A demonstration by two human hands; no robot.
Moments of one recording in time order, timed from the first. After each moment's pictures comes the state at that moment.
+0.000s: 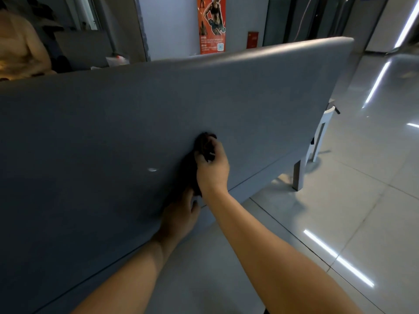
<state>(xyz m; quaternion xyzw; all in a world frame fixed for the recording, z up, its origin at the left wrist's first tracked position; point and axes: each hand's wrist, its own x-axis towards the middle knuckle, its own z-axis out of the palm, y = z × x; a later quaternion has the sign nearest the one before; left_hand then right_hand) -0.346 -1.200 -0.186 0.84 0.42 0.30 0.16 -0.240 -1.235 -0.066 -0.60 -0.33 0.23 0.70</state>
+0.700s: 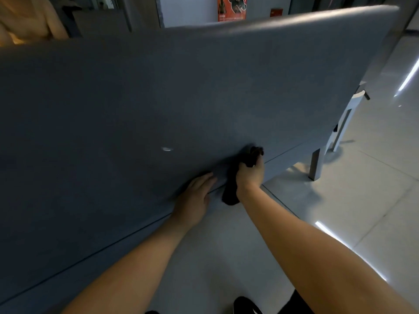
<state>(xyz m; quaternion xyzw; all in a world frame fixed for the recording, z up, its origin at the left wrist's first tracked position) -0.358 -1.206 -0.206 0.90 0.33 0.26 0.13 -0.187 -1.233 -0.152 -0.70 -0.14 0.25 0.66</state>
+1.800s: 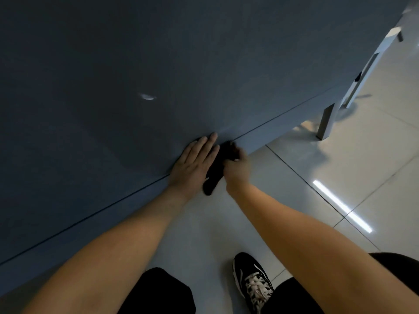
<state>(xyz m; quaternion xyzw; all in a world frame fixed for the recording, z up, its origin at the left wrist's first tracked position) -0.355 -1.206 -0.241 0.91 0.32 0.13 -0.25 -0.220 -1.248 -0.260 -0.67 -0.17 0.34 0.64</state>
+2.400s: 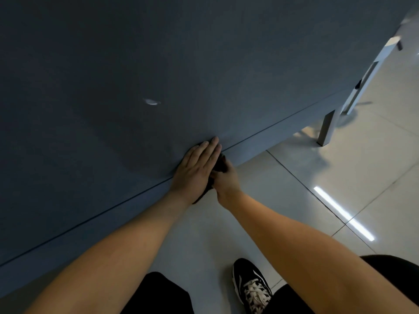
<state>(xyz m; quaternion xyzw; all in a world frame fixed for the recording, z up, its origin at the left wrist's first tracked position) -0.351 -1.210 -0.241 0.91 0.32 0.18 -0.19 -0.245 -1.255 -0.259 -0.58 -0.22 0.47 0.62</state>
